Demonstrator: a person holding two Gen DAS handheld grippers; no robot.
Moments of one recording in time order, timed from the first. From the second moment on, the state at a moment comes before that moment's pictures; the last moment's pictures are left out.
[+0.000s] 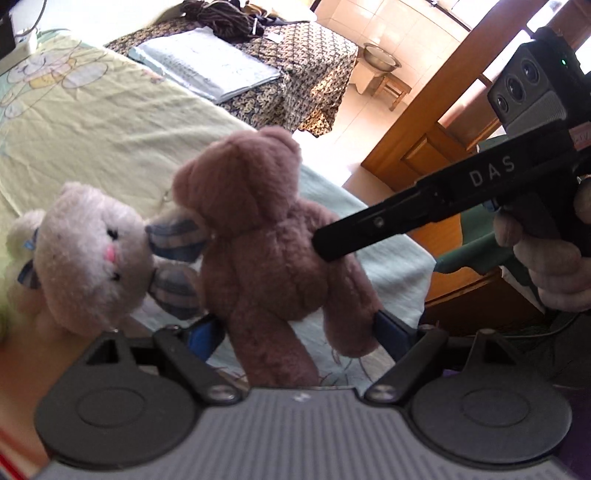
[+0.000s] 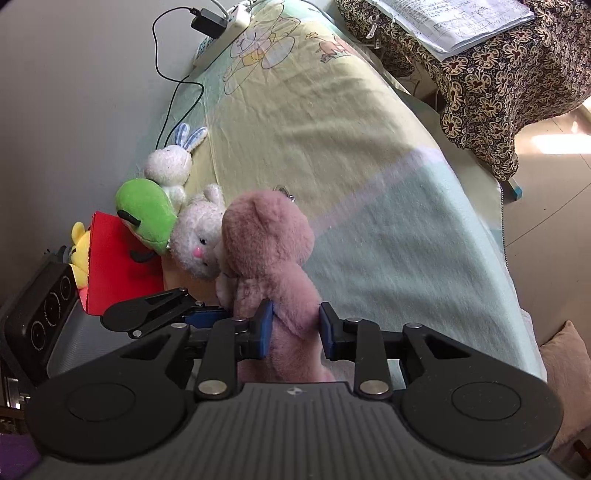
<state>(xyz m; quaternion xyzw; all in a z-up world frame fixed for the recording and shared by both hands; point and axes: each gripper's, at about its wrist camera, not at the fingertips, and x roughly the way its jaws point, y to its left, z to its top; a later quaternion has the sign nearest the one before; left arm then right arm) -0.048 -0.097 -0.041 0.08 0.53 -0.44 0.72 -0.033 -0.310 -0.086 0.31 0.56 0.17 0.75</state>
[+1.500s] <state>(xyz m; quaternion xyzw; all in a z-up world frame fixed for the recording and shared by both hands) -0.118 0.263 0.095 -0.11 0.32 -0.24 0.91 -0.047 0.000 0.067 0.23 0.37 0.39 0.81</state>
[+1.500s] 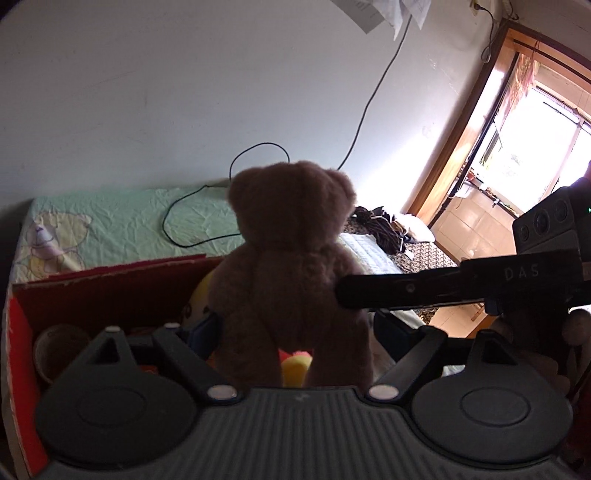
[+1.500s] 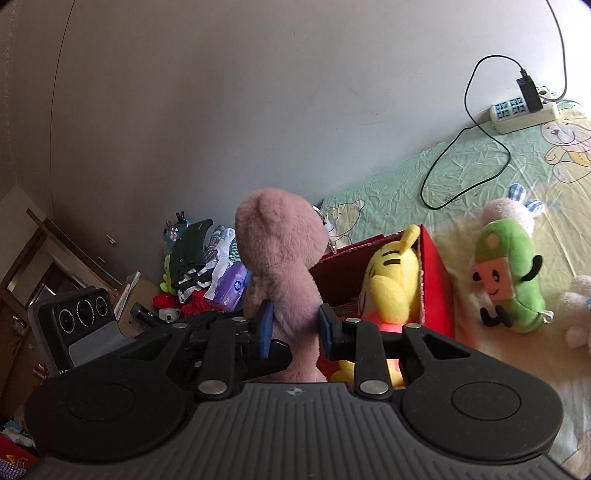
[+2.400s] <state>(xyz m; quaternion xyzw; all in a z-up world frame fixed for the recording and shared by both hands) -0.062 0.305 -0.009 -0.15 0.49 -0.20 0.84 -0.011 0.117 0.001 0.06 0.46 0.26 0.84</state>
